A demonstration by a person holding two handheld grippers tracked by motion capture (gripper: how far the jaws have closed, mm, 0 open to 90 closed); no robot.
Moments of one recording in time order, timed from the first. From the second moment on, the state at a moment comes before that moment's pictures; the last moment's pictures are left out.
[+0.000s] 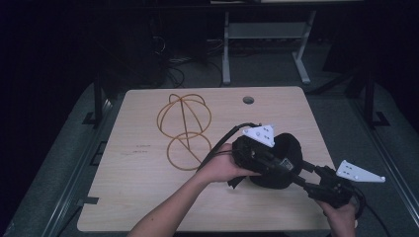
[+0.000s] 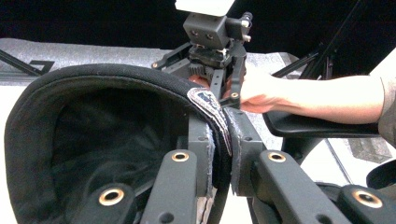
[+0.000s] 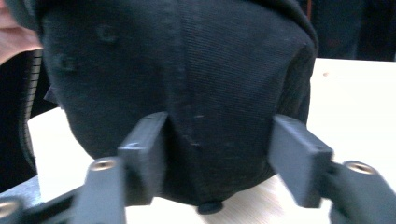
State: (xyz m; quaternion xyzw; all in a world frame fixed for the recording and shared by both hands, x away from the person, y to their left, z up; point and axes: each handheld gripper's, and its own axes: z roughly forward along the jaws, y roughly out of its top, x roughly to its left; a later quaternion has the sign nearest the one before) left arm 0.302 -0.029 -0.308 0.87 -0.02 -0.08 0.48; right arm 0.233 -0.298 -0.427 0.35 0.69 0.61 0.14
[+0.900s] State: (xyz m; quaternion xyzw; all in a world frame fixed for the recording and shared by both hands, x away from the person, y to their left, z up) left arm 0.304 0.009 -0.311 0.88 0.03 -0.01 0.47; right arm 0.229 -0.296 -0.418 0.34 0.71 0.60 0.15
